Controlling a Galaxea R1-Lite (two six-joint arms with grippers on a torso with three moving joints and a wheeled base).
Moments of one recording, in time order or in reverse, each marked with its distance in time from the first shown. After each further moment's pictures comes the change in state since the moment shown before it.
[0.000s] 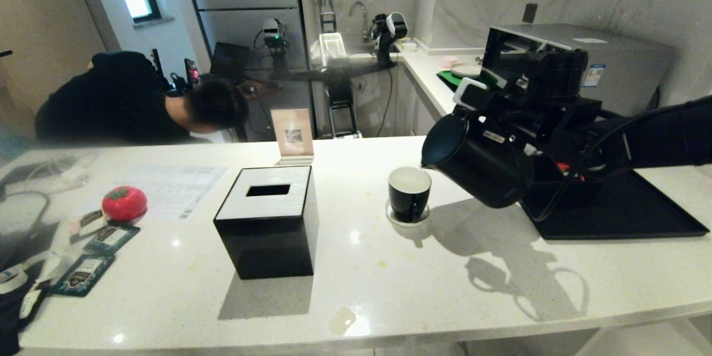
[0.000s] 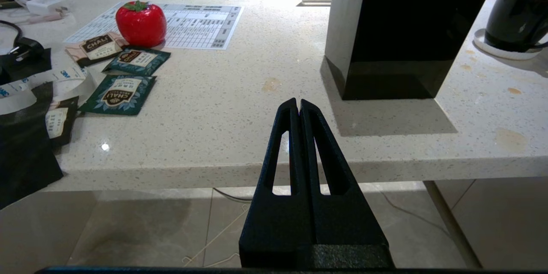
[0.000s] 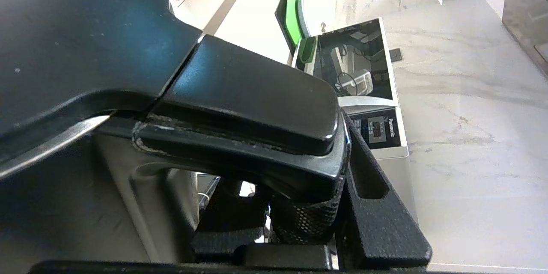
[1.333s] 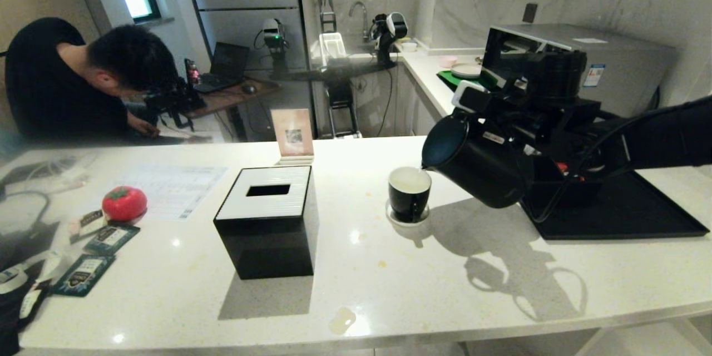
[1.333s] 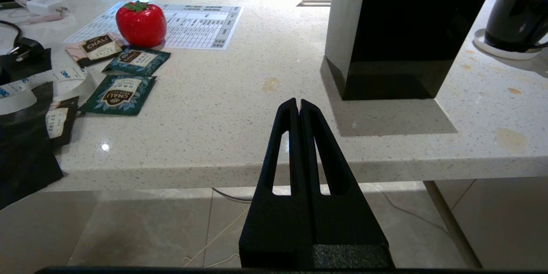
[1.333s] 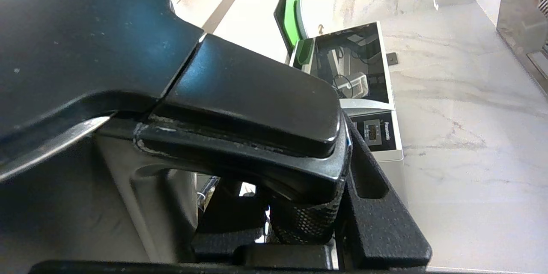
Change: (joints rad) left arm 0.000 0.000 0.000 0.000 0.000 0.000; right arm 0.002 0.002 0.003 -0.004 0.000 -0.031
